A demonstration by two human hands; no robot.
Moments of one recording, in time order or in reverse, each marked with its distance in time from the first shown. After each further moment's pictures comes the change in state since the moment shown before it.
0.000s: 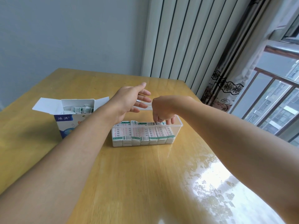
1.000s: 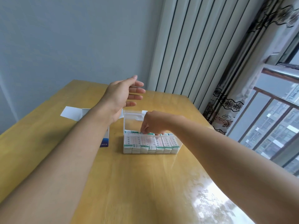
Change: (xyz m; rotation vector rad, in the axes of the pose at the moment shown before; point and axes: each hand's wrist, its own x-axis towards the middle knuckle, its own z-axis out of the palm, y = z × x) left_hand -0.037 0.035 -0.049 -0.285 0.170 0.136; right_hand -0.007 -0.046 0.001 0.126 0.125 -0.158
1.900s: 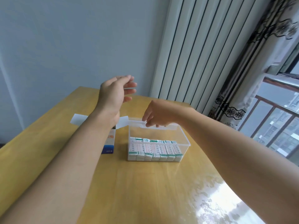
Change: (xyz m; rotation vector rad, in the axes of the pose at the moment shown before) left_hand -0.003 0.019 -0.016 -0.166 0.222 0.163; right_hand -0.018 -0.010 -0.052 0.078 0.205 -0.082
